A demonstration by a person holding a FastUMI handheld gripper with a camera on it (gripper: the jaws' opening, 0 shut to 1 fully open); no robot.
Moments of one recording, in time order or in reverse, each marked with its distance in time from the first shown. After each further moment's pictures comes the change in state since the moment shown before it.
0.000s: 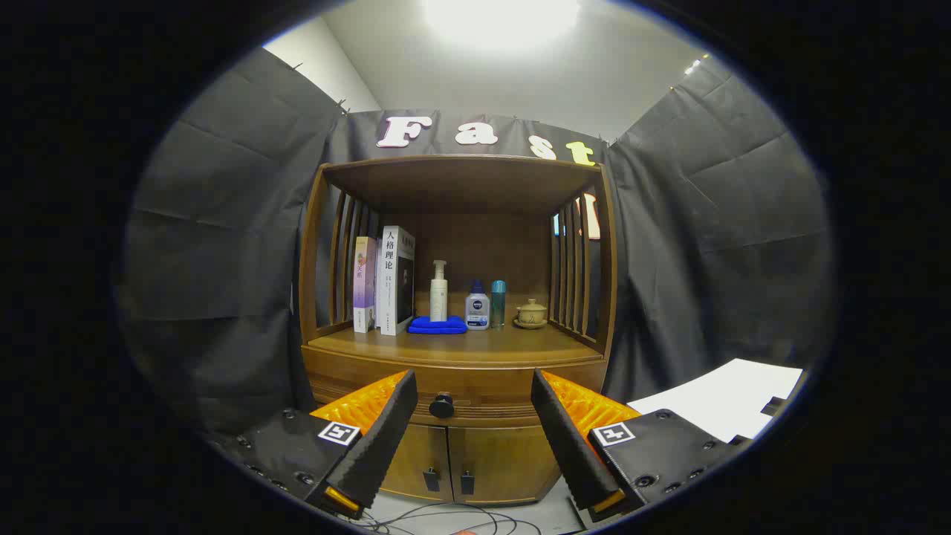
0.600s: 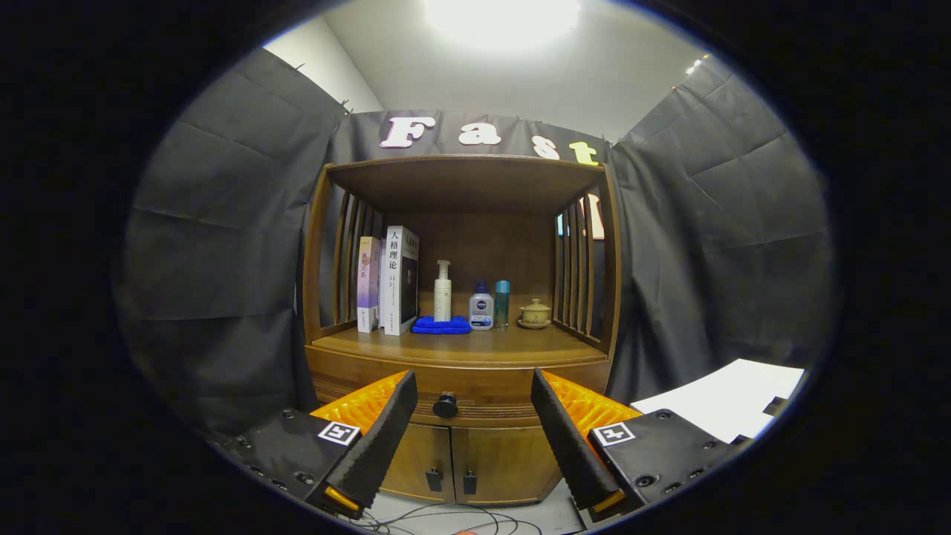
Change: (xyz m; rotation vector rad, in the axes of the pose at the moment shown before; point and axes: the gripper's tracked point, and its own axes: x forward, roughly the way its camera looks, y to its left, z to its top) arm 0.000 0.003 -0.002 -0.008 0.002 0.014
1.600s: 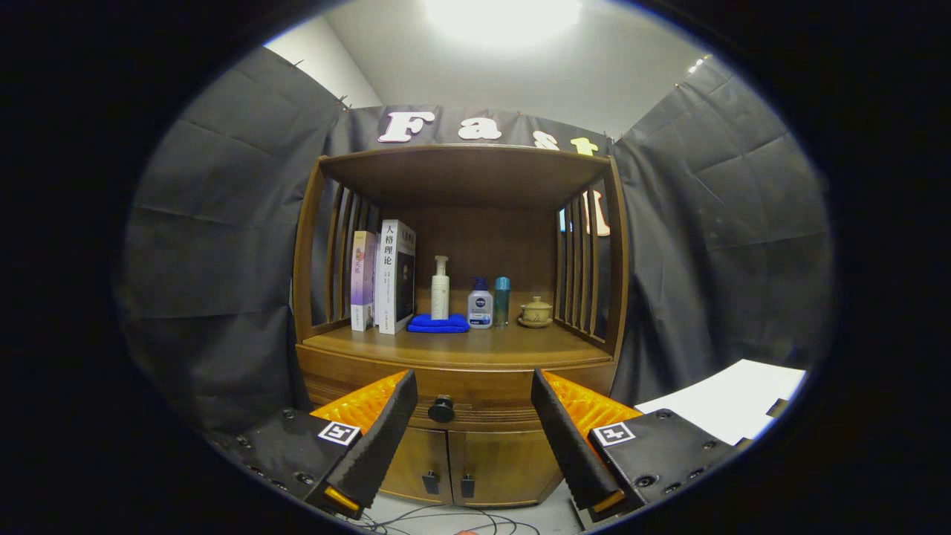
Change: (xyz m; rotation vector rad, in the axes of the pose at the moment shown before) arm 0.032 -0.003 -0.001 0.000 0.009 0.001
